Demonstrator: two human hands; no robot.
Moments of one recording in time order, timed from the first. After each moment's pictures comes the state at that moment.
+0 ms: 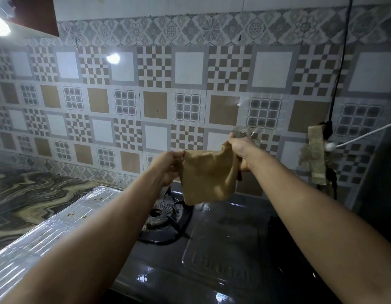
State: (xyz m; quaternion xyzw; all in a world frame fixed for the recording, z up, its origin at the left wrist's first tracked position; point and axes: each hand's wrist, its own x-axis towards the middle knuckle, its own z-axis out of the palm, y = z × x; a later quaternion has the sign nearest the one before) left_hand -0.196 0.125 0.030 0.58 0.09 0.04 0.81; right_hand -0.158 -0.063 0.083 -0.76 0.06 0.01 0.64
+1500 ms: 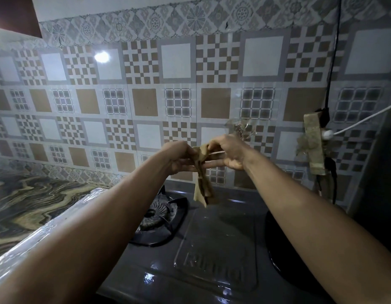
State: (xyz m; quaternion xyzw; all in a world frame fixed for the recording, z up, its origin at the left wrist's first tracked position) left_hand -0.186 0.080 0.059 0.69 0.08 0.01 0.72; right_hand -0.155 -0.079 0.068 -0.70 -0.15 0.14 0.69
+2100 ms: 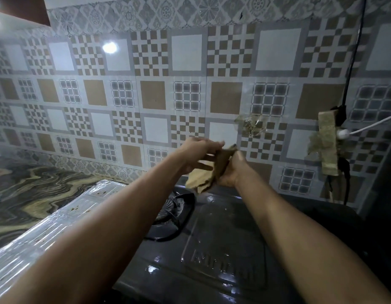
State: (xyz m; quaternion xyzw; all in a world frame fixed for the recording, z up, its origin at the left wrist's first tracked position) left_hand -0.184 0.068 0.049 0.77 -0.05 0.01 0.63; right_hand -0.132 -0.056 0.007 -0.45 0.04 0.28 0.85
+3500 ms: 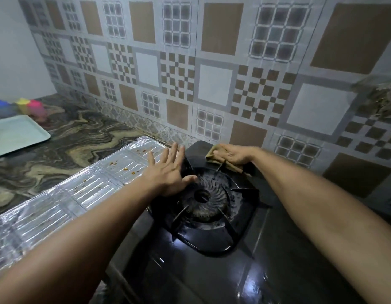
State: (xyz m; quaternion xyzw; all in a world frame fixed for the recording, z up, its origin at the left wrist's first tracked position) left_hand -0.151 0.270 -0.119 0.99 0.12 -0.02 0.03; right_hand 0.027 0.103 -0.088 -0.87 -0.41 0.24 0.11
